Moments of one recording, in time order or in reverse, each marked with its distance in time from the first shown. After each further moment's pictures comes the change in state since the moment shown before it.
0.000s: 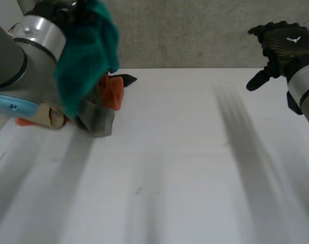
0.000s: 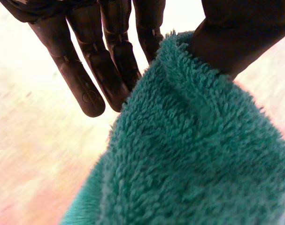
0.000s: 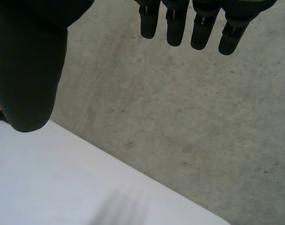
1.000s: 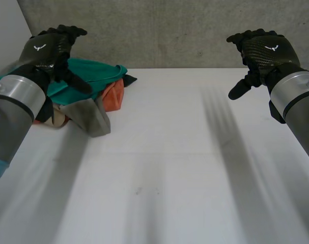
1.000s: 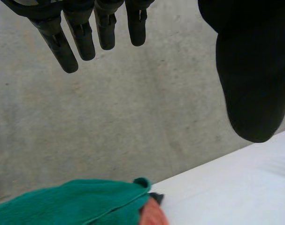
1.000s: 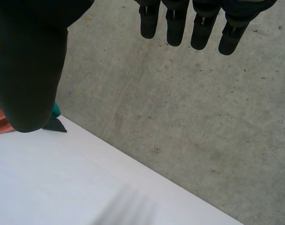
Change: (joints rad) left arm 0.093 0.222 -0.440 -0.109 -0.056 -0.205; right arm 0.094 -0.015 0.038 0.001 0.004 0.006; left_hand -0.935 -0.984 -0.976 -1.002 -0.922; right_hand 0.000 0.000 0.000 0.000 0.000
